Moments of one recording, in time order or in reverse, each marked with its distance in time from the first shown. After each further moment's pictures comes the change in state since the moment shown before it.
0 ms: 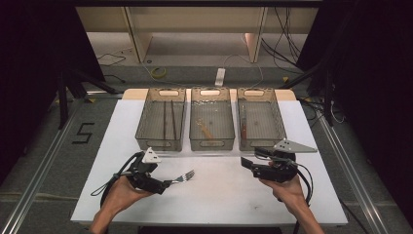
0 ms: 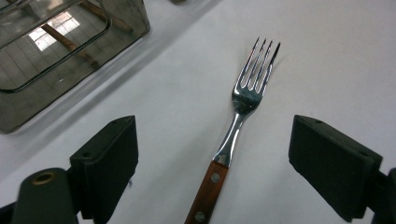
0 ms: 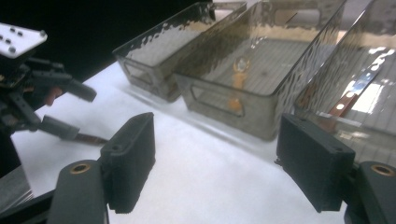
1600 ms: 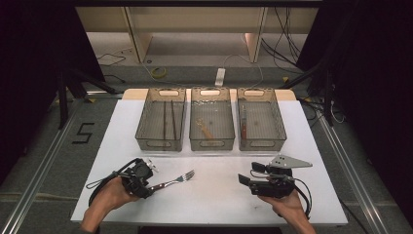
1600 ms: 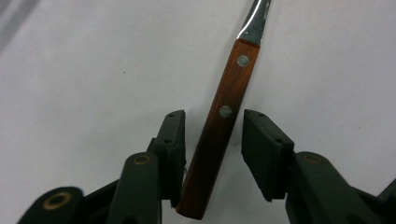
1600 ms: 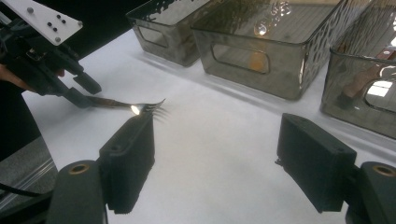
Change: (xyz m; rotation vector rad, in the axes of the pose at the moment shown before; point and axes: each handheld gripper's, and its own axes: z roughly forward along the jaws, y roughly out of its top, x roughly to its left) left arm 0.012 -0.019 0.014 0.379 -0.029 0.086; right arm 0.014 -0.031 -0.002 0.067 0.029 -0.014
